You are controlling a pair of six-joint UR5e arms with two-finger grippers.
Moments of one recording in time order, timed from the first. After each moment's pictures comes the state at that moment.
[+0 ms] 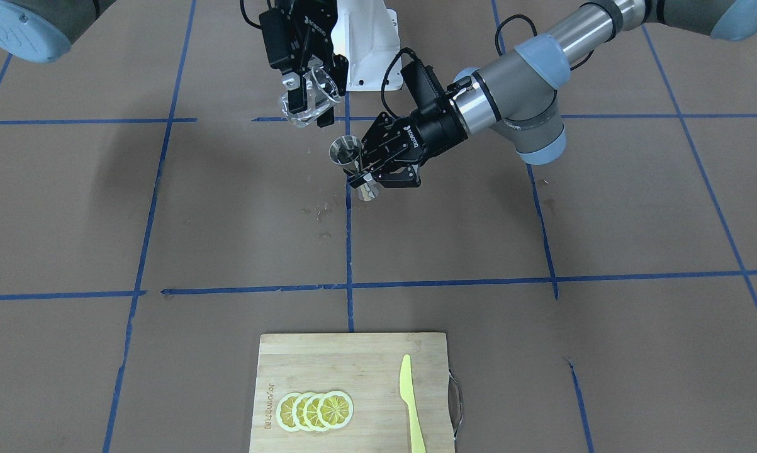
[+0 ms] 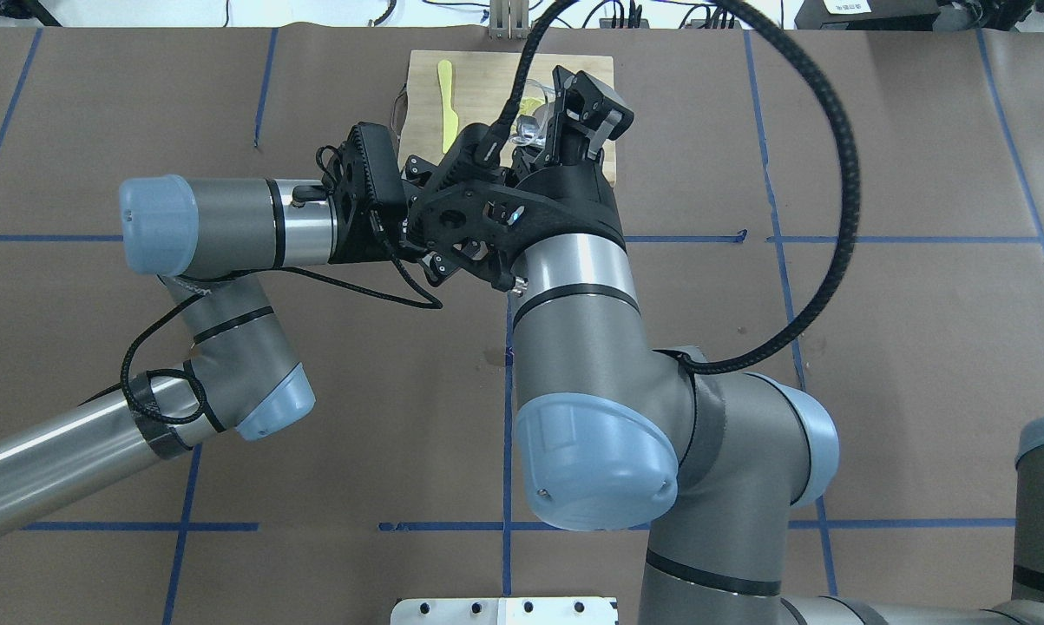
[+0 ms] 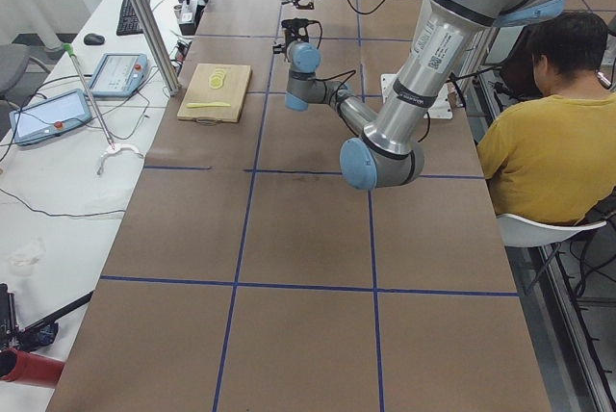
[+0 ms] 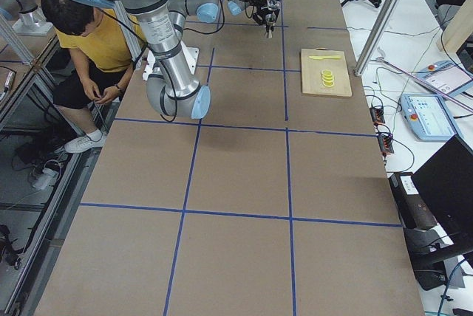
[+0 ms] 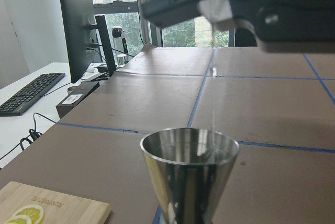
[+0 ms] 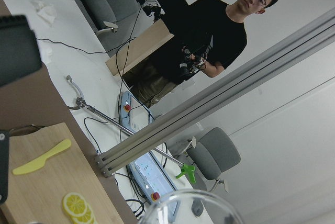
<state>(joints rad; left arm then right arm) -0.63 -2.18 -1.47 -2.96 -1.88 -0.22 0.29 -0.86 2.02 -1.49 0.54 0.13</state>
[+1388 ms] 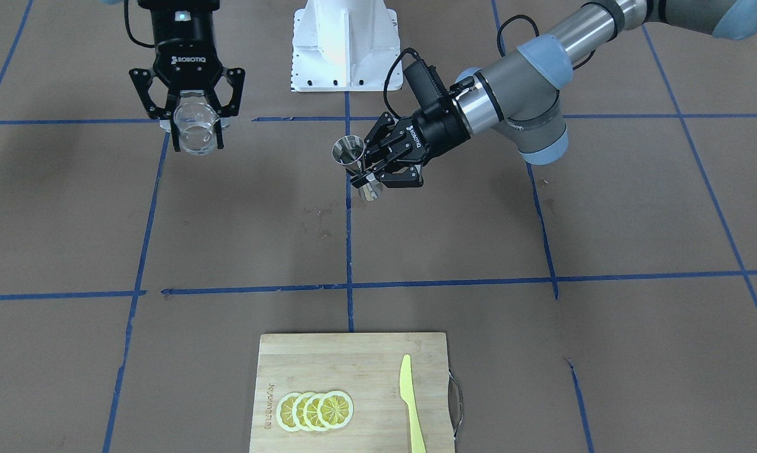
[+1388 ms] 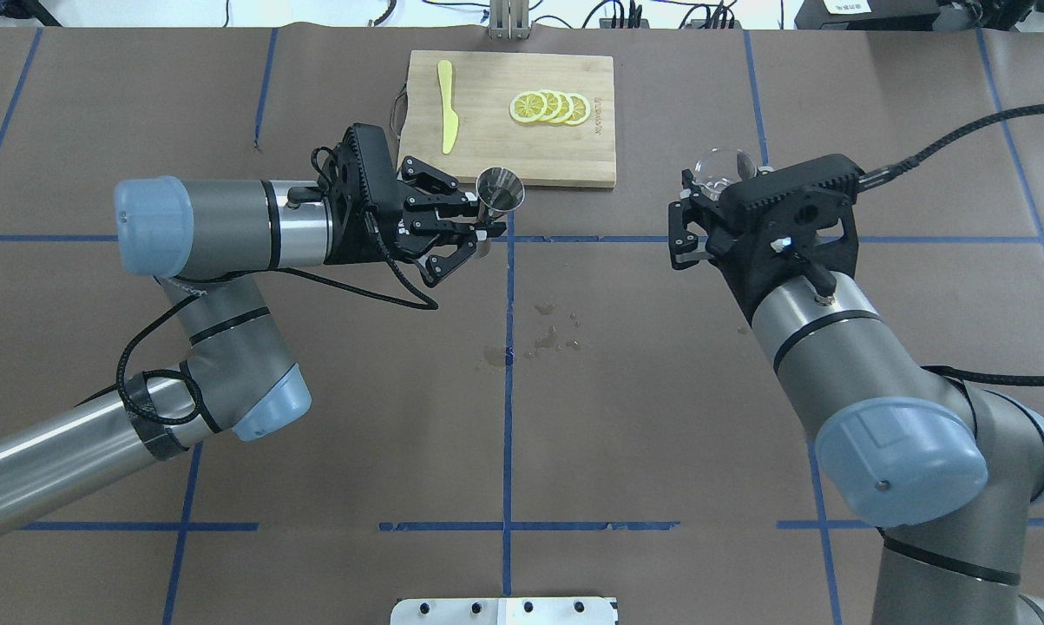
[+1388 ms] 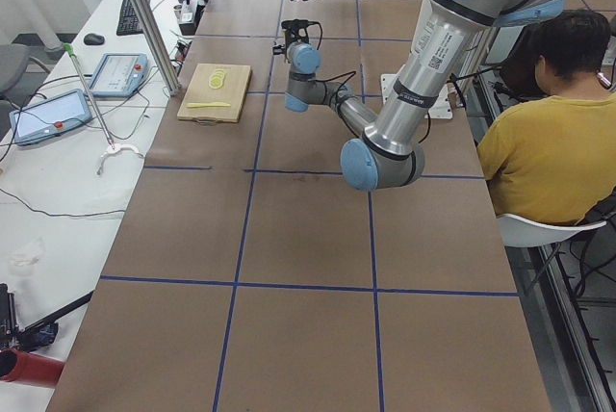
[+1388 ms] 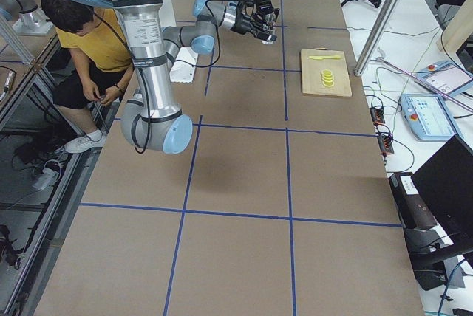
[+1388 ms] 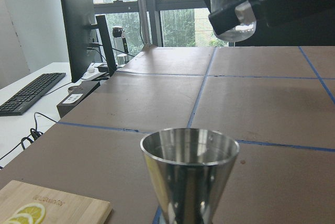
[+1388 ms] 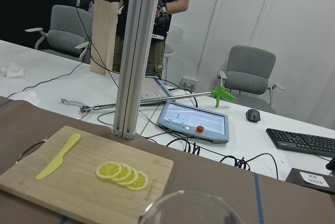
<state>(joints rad) -0.64 -2.17 -1.47 -2.97 -1.88 -0.22 0.35 -1.38 2.18 -1.13 0.75 0.84</state>
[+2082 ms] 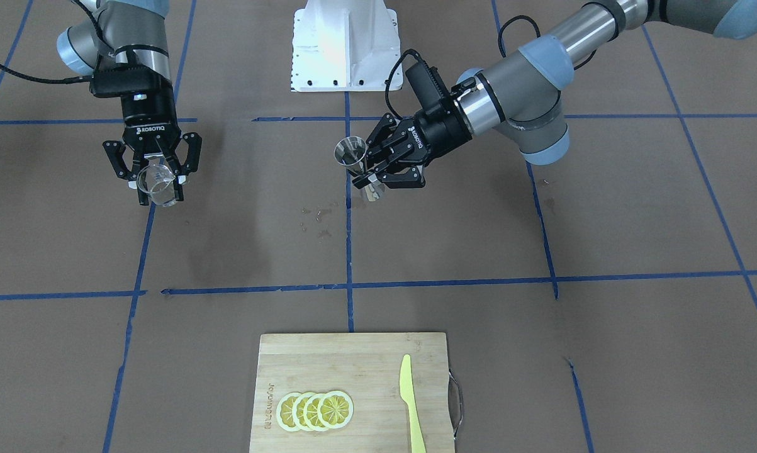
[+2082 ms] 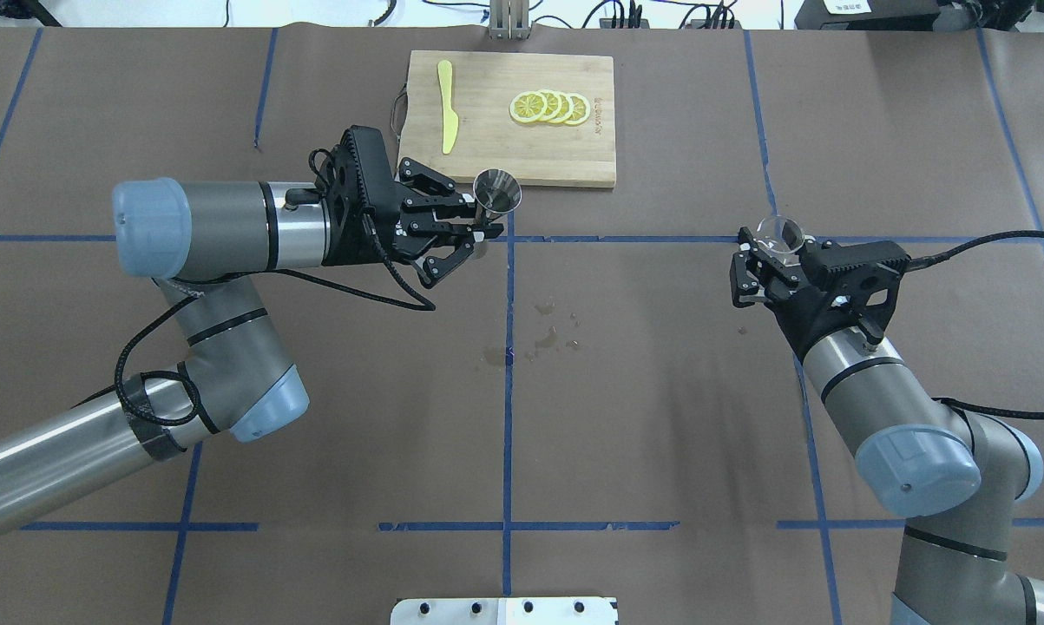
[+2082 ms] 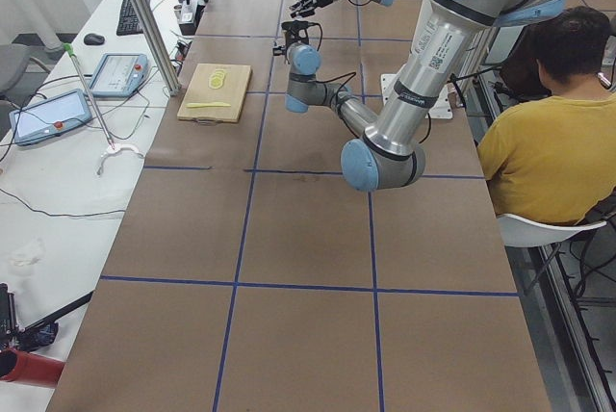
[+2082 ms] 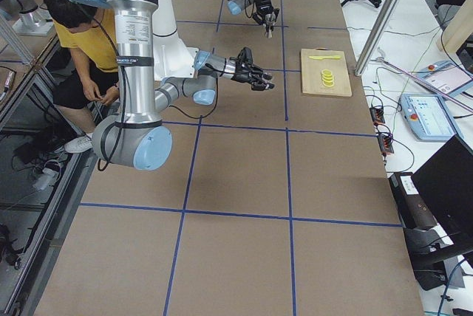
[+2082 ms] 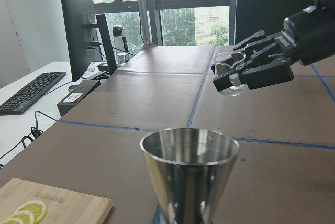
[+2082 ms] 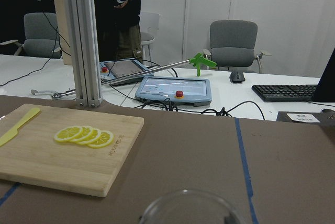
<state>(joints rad) -0.64 -2.16 -1.47 -2.97 -1.88 -0.22 0.35 -1.55 1.90 -0.71 0.74 1.03</state>
